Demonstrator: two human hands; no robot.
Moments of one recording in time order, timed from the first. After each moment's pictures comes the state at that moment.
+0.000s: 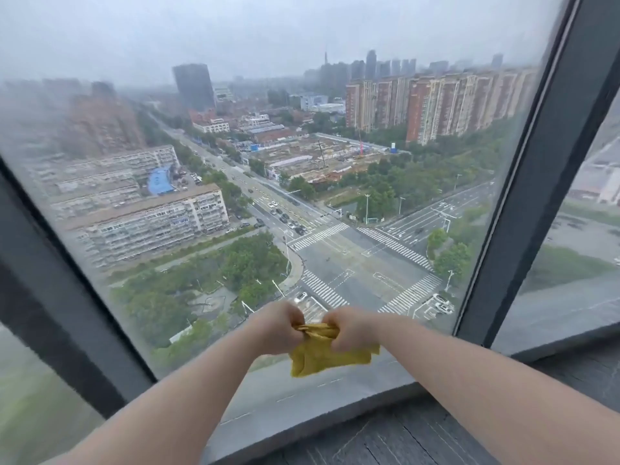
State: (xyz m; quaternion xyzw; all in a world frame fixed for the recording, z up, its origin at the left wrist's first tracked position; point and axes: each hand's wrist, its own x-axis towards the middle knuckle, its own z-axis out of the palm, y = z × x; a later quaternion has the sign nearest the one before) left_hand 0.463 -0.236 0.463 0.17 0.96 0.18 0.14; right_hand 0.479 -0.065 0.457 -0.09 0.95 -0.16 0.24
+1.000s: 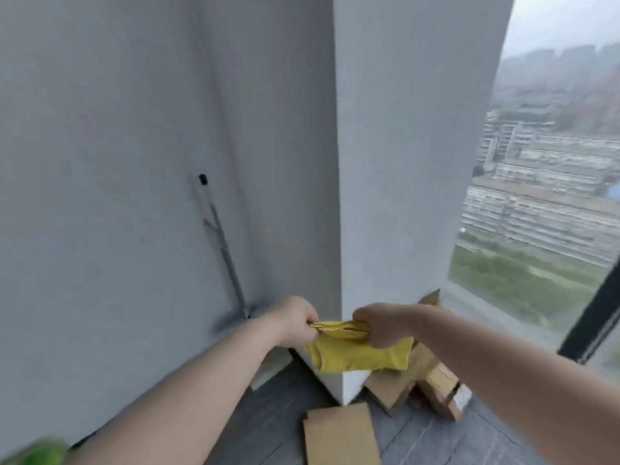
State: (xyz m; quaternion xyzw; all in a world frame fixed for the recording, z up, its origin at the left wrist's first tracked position) left_hand 1.151 -0.482 0.182 -0.47 0.85 0.22 0.04; right_hand 0.963 -0.439 0.176 -0.72 0.64 0.13 0.23
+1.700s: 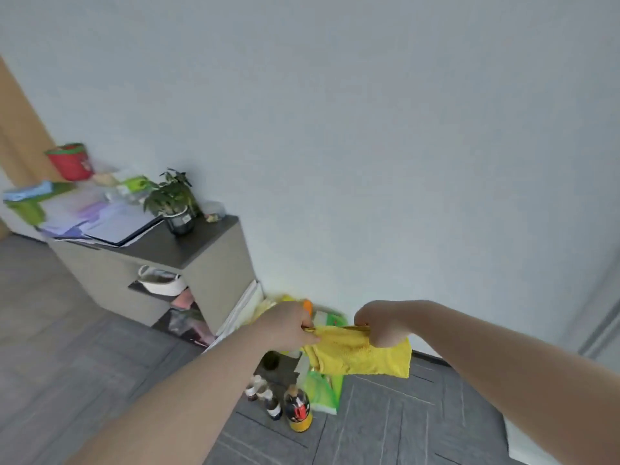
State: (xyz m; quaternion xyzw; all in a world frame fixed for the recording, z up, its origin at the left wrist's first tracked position) left_hand 1.691 -0.353 0.132 -0.83 0.53 0.18 -0.03; right_hand 1.551 -0.499 0.151 -0.95 0.15 0.27 0.09
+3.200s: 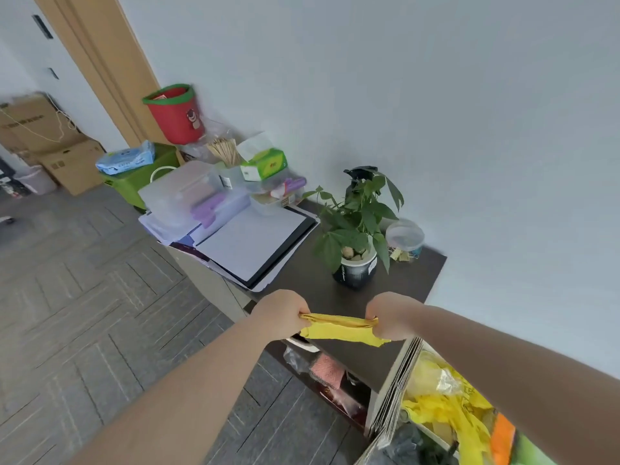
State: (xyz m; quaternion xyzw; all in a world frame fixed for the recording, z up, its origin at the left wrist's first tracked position) left_hand 2.552 -0.236 0.059 -0.91 0.37 0.19 0.00; right_hand 2.457 -0.440 0.034 -0.96 0.05 0.27 0.08
